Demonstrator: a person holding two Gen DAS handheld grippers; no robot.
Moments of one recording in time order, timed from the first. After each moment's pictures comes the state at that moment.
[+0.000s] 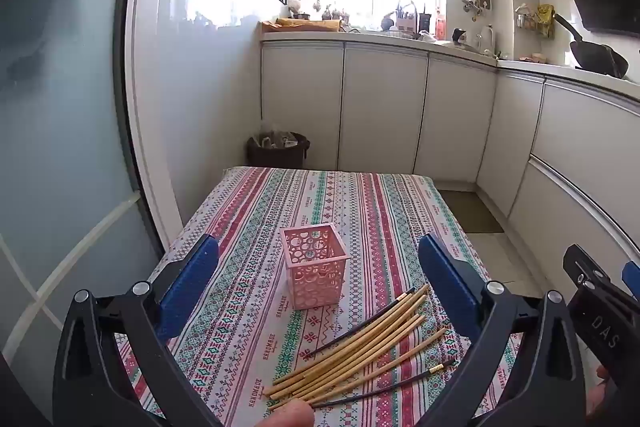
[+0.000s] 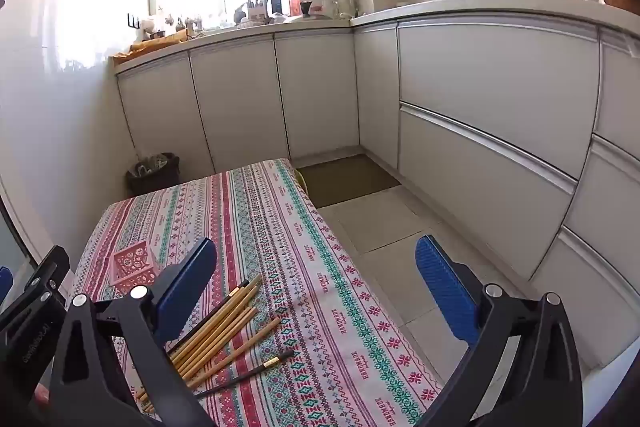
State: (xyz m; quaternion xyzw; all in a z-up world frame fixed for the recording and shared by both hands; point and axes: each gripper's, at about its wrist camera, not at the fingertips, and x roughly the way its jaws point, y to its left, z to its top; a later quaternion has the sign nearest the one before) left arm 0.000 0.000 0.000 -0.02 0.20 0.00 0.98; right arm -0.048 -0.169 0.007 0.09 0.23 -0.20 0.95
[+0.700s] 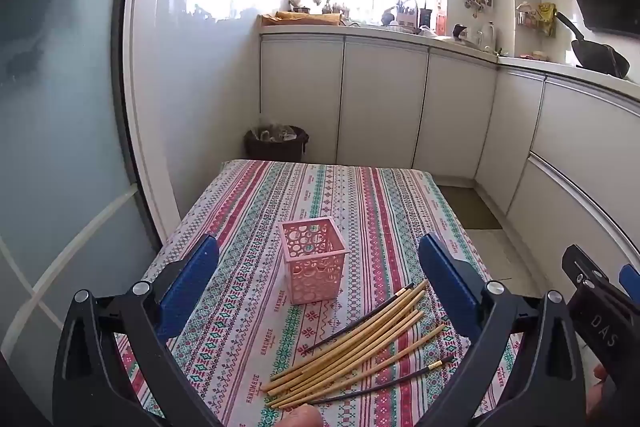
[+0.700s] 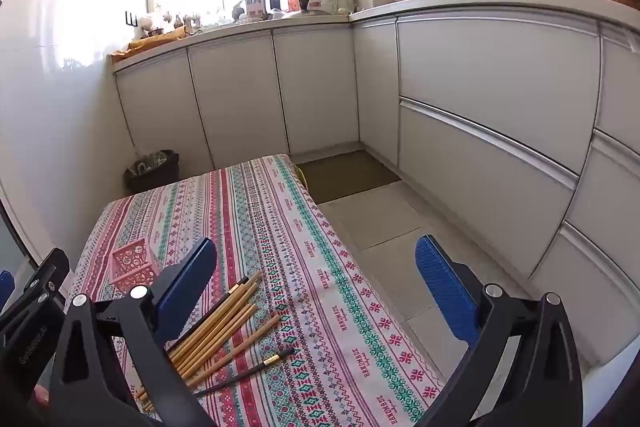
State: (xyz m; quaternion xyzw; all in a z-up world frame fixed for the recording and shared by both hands) left arm 0.005 0.000 -0.005 -0.02 0.22 0.00 0.98; right arm -0.046 -0.170 0.003 0.10 0.24 -0.20 0.95
